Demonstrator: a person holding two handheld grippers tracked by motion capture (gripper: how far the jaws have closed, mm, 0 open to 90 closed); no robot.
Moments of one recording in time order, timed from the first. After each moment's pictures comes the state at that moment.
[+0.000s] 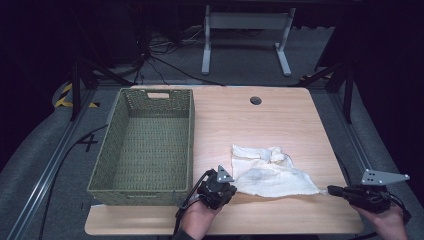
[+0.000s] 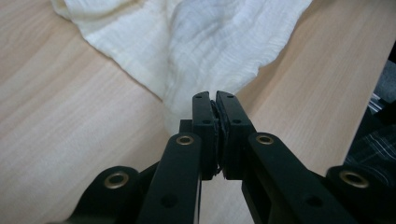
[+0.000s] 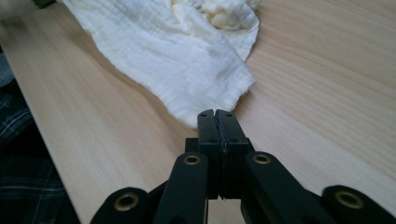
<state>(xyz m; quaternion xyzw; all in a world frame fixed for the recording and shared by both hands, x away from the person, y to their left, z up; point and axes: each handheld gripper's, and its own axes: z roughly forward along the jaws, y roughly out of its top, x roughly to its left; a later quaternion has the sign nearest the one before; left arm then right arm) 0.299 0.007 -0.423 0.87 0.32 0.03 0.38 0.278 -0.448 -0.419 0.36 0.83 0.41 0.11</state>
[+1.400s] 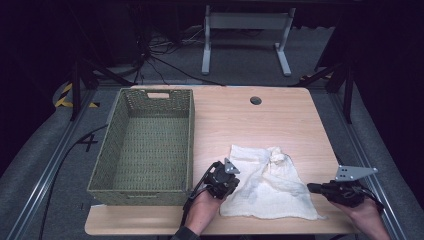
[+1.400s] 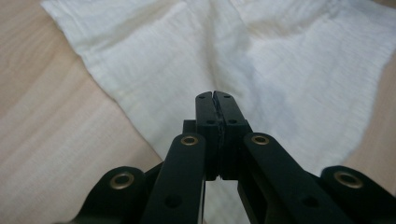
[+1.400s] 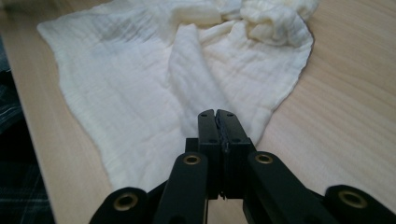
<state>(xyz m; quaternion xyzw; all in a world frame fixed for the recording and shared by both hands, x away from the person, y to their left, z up) 0.335 -0.015 -0.430 0.88 0.31 0.05 0.36 0.306 -0.395 -0.426 0.31 0.86 0.40 0.10</state>
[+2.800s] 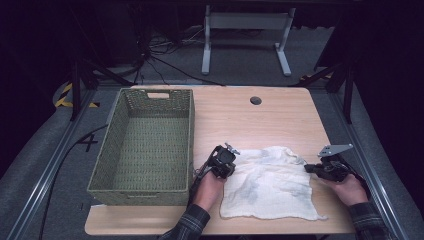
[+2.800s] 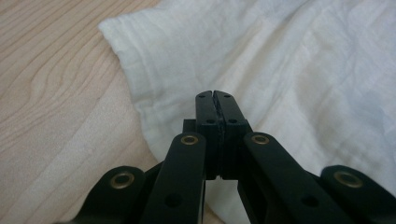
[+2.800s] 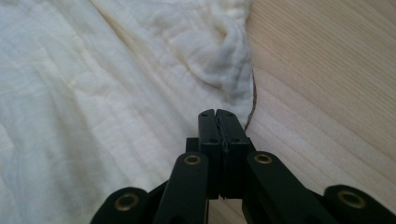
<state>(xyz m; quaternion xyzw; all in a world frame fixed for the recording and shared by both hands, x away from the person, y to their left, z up) 0.394 -0.027 -0.451 0.88 0.36 0.07 0.30 0.377 -0.396 -0.442 0.39 0.87 0.27 0.14</state>
